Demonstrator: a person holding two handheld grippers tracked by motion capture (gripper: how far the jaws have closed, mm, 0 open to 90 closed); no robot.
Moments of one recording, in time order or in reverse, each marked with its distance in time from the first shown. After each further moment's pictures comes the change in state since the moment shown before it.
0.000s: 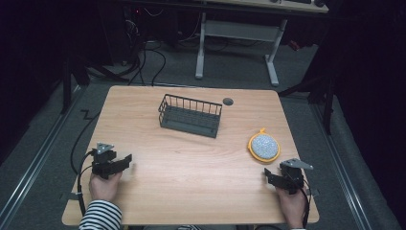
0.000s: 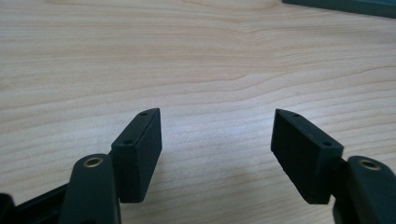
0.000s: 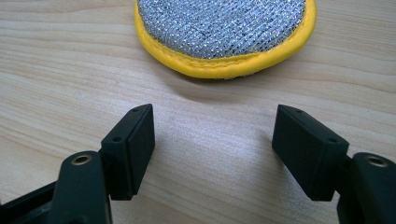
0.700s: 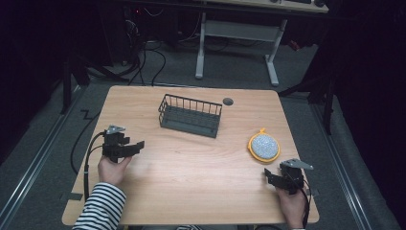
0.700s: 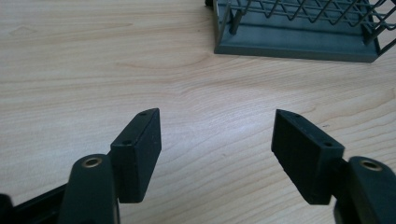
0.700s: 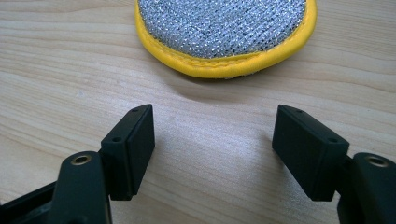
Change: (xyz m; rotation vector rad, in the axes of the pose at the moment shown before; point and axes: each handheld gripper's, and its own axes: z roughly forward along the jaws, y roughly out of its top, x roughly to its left) left arm -0.029 0.063 0.006 0.019 -0.124 0.066; right arm 0.000 0.000 0.000 0.001 0.003 0.003
